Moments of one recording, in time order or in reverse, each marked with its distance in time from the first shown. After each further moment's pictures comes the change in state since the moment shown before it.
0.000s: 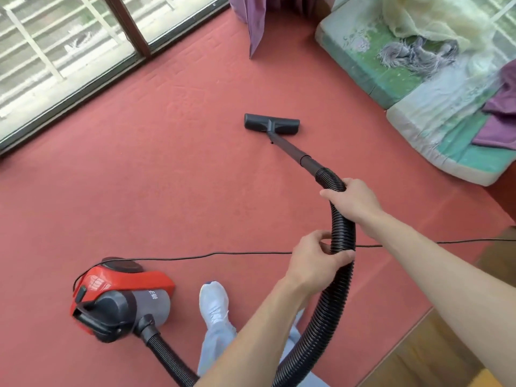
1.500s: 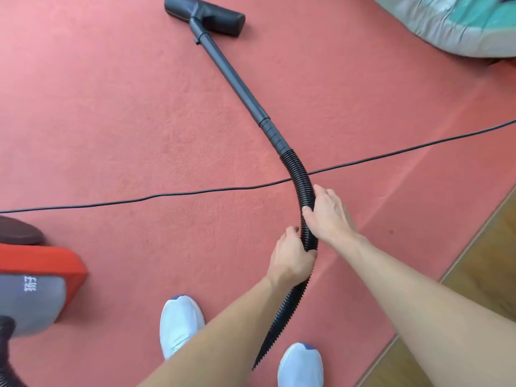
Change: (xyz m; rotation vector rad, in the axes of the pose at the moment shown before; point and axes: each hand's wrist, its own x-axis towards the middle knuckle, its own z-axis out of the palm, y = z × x) left_hand 0.198 -0.318 0.154 0.556 0.097 -0.061; right_hand 0.073 0.345 0.192 -0.291 0.068 -0.106
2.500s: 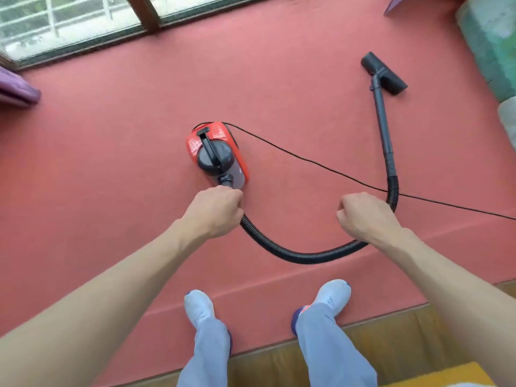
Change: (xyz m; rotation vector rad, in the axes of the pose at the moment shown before) left_hand -0.481 -0.166 -0.292 0.544 0.456 -0.034; right_hand -0.353 -0.256 -0.122 -0.730 -0.134 -0.629
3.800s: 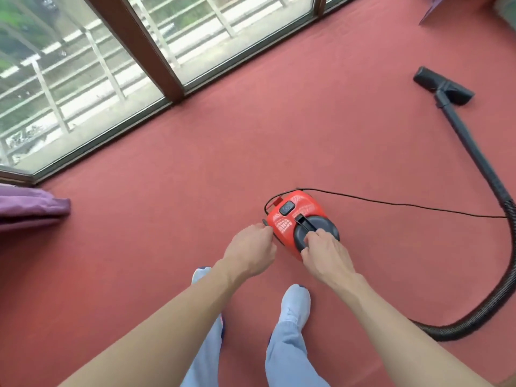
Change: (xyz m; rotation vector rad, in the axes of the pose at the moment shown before) left_hand 0.198 -0.358 -0.087 -0.061 -0.159 0.192; right_hand 0.258 -0.410 -0.056 0.378 -0.003 0.222
